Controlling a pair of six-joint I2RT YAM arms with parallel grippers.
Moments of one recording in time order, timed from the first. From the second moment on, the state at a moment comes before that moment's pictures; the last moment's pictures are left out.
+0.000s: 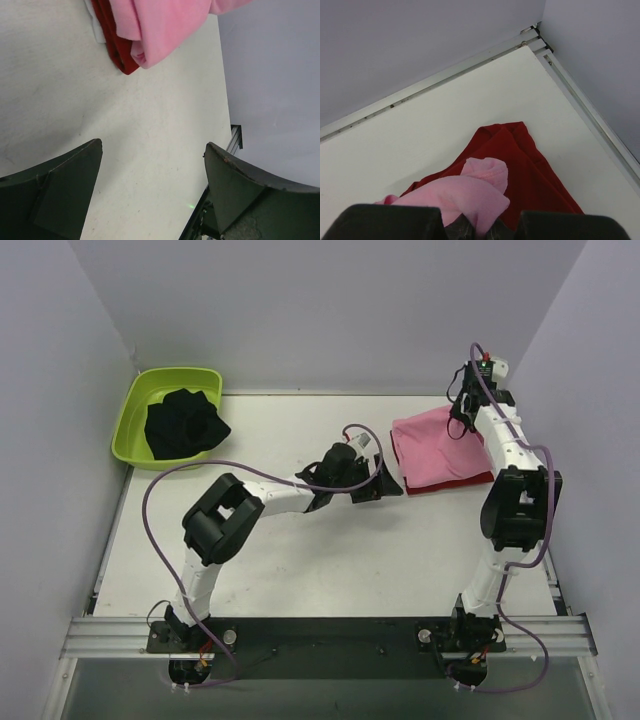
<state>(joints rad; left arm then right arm) -0.82 2.10 1.38 0.28 0.32 -0.96 -0.04 1.93 1.72 -0.56 0.27 0.37</state>
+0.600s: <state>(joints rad) -0.80 2.09 1.31 0.33 0.35 -0.95 -0.05 2.10 1.74 -0.46 0.38 0.31</state>
